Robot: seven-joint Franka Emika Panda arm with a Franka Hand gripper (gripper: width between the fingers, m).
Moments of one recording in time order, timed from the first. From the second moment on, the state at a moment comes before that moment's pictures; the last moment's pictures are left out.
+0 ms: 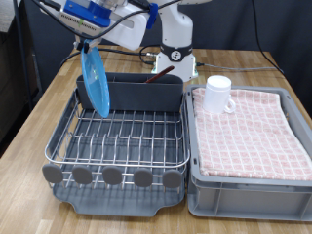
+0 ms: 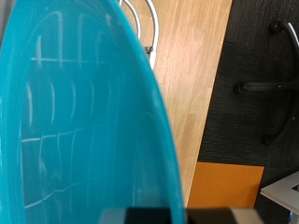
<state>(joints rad) 0.19 -0.02 -0.46 -2.15 -0.59 2.31 0.65</state>
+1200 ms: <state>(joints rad) 0.19 0.10 -0.51 -2.20 -0.72 2.54 0.57</state>
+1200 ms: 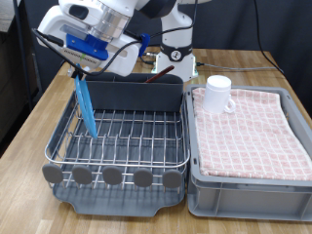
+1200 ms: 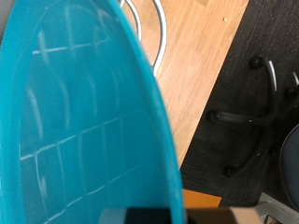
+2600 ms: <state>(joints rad) 0.18 0.22 -0.58 -2.21 -0.75 2.68 0.67</state>
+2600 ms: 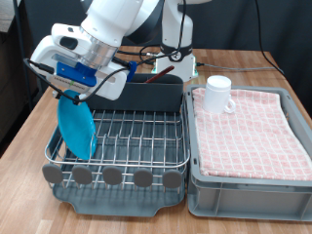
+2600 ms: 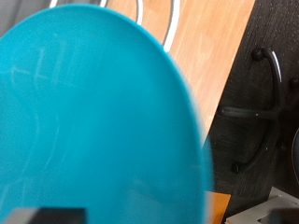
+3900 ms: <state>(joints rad) 0.20 -0.05 -0.45 -2.02 -0.15 2.10 0.31</state>
